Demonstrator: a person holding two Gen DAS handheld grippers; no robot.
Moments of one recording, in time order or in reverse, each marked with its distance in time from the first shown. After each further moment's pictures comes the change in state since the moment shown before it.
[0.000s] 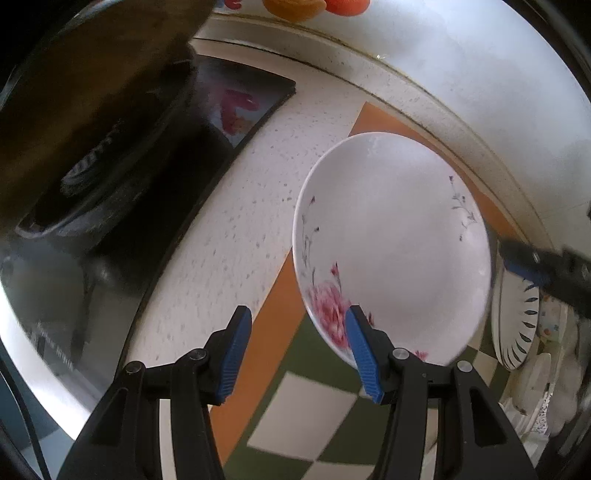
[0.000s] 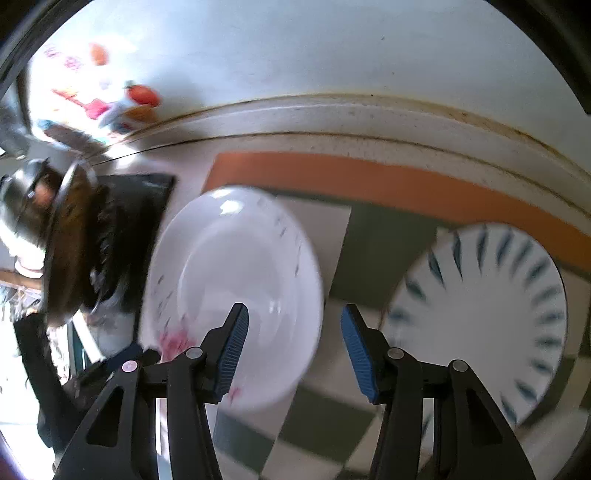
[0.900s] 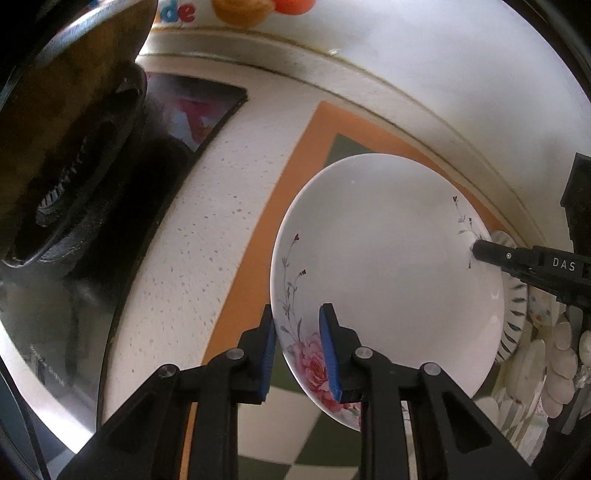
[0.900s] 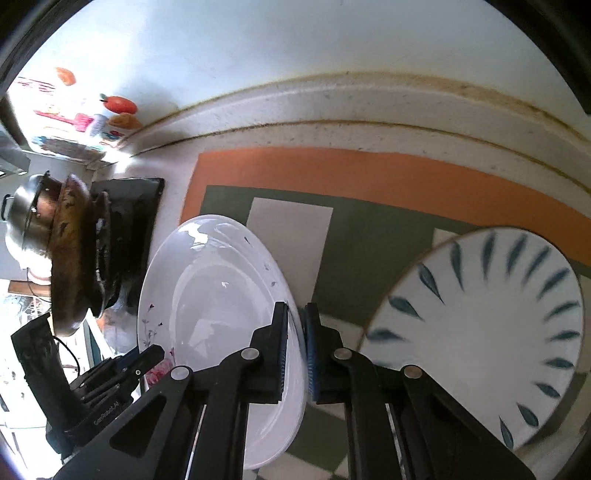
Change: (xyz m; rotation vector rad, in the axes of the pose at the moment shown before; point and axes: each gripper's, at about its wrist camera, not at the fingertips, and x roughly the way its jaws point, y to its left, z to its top) left arm -0.008 -0.041 -0.005 0.080 -0.005 -0.041; right arm 0.008 -0.032 0.003 0.040 0.054 0.091
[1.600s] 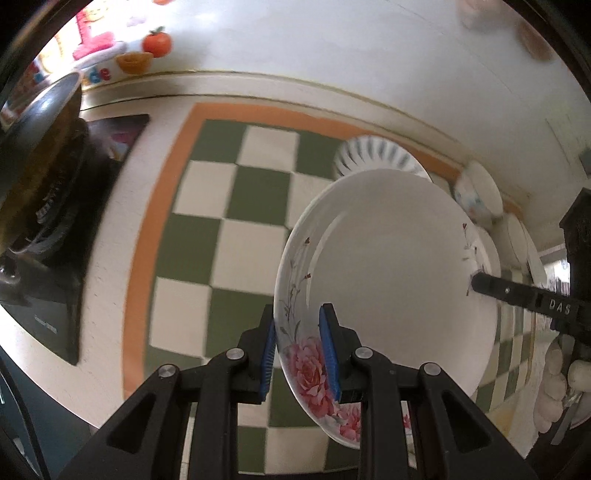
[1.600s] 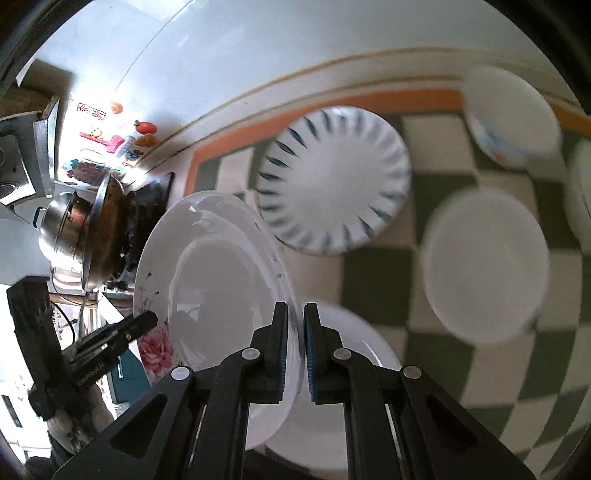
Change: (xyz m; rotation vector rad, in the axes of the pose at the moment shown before) left arm -0.073 -0.114 -0.106 0.261 0.007 -0.053; right arm -0.141 -0.089 -0.202 0.143 -0.143 0.026
